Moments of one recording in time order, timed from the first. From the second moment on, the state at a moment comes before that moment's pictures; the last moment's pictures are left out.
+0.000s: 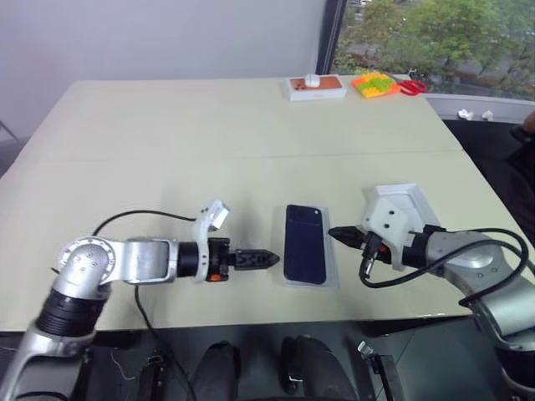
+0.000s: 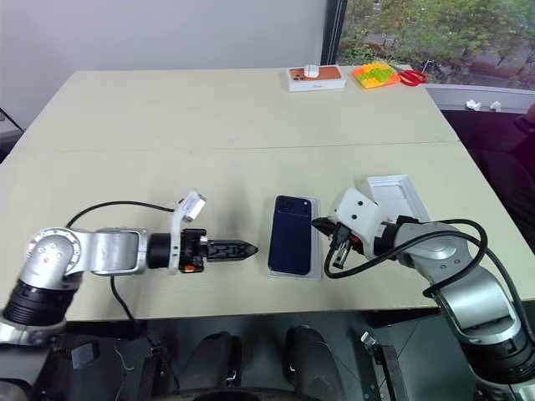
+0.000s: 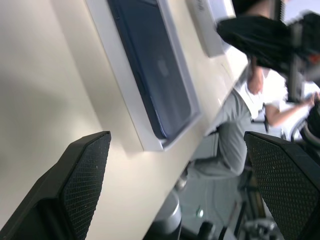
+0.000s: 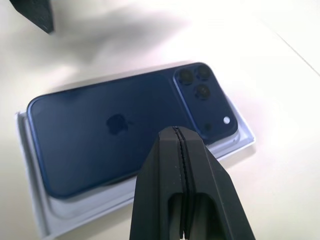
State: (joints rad) left arm -0.41 0.77 -0.06 -0.23 -1.88 1.25 0.12; right arm -0.20 -0.80 0.01 -0.59 0.29 0.71 0.80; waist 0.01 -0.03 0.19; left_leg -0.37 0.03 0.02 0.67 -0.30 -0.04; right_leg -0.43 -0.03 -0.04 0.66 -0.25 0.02
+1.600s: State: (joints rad) left arm -0.41 0.82 -0.20 -0.13 -0.42 0.49 -1.09; right arm -0.47 -0.67 0.27 -0.69 0.27 1.15 0.61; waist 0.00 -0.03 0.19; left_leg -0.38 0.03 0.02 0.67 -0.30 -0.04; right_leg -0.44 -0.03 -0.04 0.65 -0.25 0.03
